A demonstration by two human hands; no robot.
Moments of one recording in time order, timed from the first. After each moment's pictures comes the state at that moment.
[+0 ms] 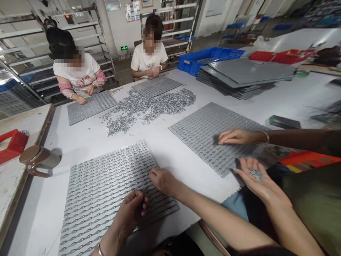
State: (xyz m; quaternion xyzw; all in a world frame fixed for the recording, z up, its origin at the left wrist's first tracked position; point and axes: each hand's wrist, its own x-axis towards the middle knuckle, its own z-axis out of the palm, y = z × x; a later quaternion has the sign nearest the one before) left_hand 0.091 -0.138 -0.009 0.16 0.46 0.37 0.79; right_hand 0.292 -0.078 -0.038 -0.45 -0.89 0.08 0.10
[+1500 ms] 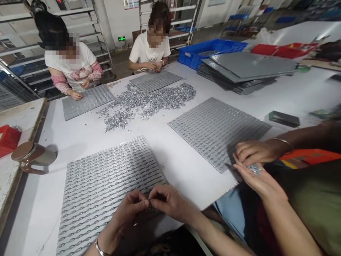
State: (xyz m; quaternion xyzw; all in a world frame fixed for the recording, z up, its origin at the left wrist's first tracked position) left_hand 0.090 -0.141 0.000 0.29 0.46 0.27 0.80; right_hand 0.285 -0.150 0.017 -0.48 -0.60 0.56 0.30
